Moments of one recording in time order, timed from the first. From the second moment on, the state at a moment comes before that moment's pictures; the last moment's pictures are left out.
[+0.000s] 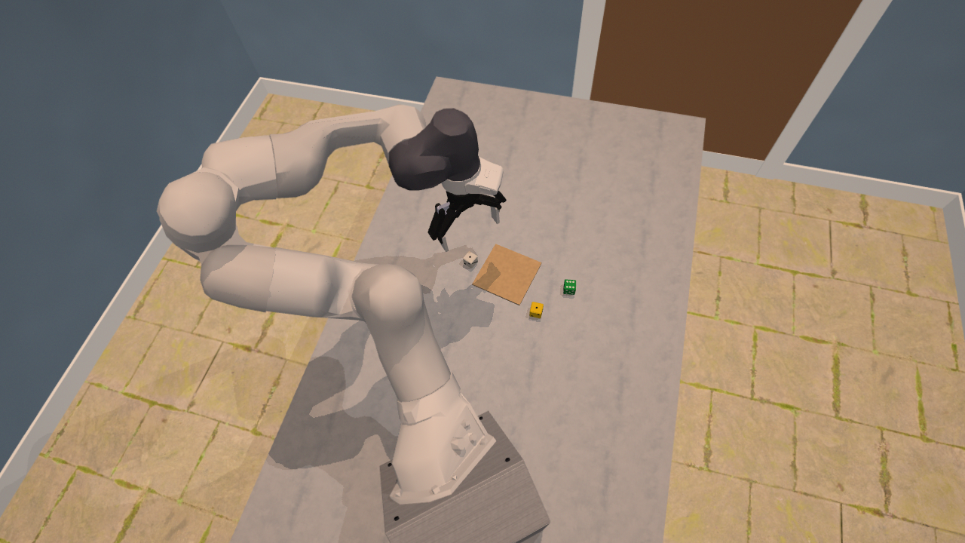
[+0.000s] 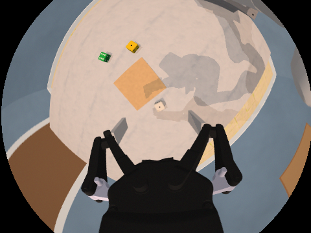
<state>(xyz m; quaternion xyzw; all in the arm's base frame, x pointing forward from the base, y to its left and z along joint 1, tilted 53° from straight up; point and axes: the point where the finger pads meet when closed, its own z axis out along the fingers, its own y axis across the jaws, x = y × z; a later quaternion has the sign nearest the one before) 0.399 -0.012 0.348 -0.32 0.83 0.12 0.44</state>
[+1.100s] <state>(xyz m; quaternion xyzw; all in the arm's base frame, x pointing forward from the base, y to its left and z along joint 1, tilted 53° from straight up) 0.396 0.001 0.352 -0.46 0.77 0.06 0.44</state>
